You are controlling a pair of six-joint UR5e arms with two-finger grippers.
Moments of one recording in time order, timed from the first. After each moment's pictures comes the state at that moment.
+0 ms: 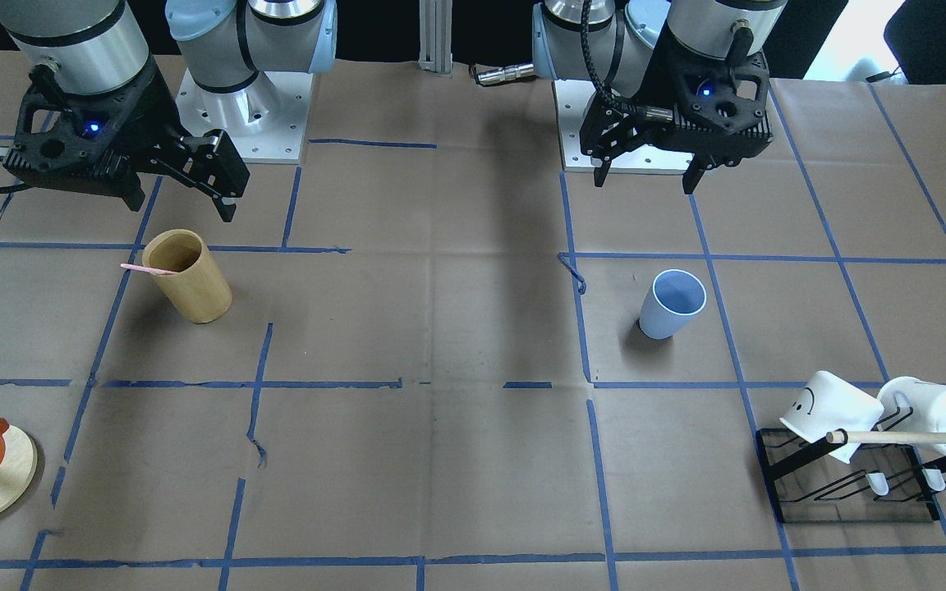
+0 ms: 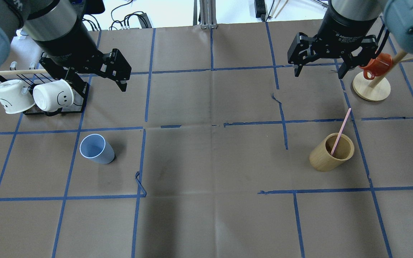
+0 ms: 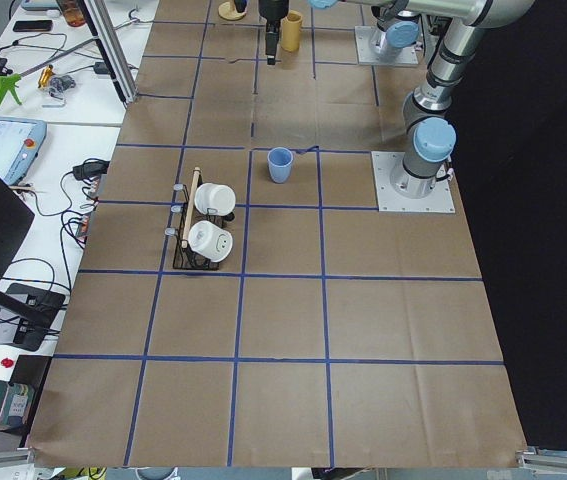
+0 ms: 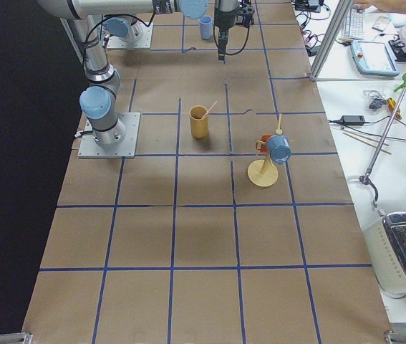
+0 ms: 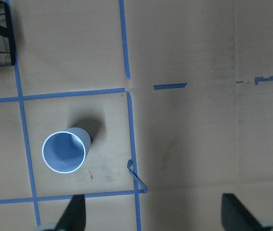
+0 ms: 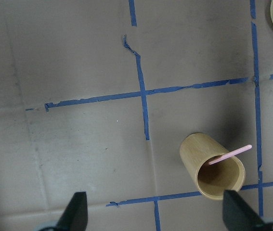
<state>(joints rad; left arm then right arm) -1.62 -1.54 -1.52 -1.63 1.57 0.02 1.58 -1.55 1.51 -1.54 -1.57 0.13</state>
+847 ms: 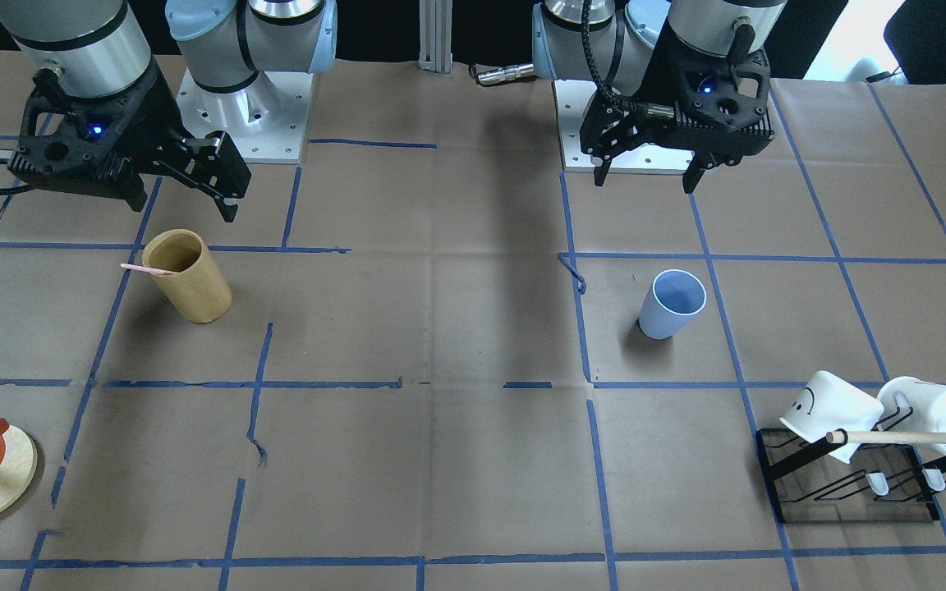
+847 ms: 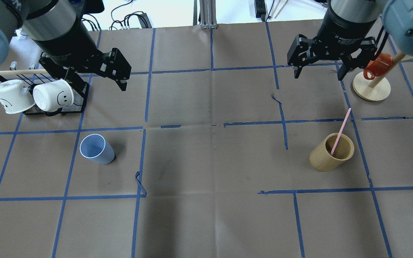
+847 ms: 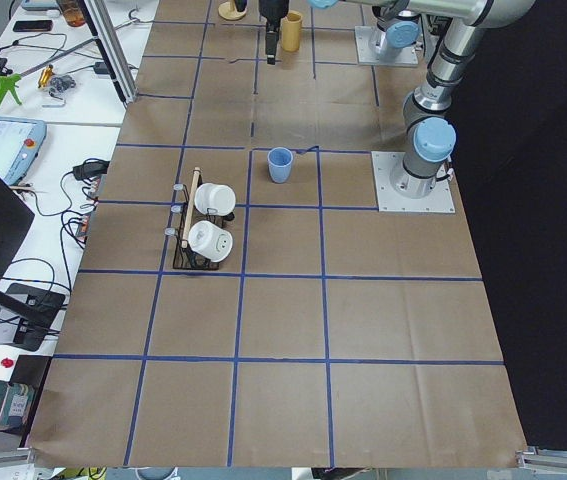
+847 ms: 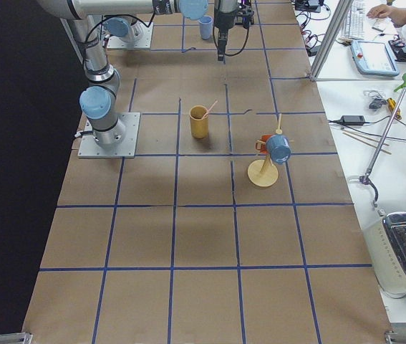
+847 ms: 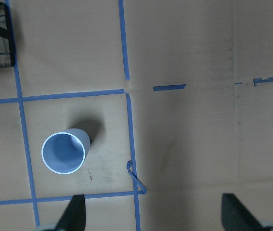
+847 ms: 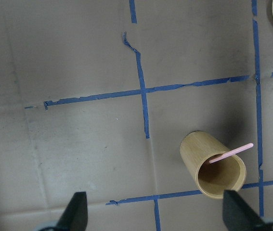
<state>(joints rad) -1.62 -1.54 -1.52 -1.63 1.56 0.02 1.58 -1.55 1.52 -1.54 -1.57 0.12</state>
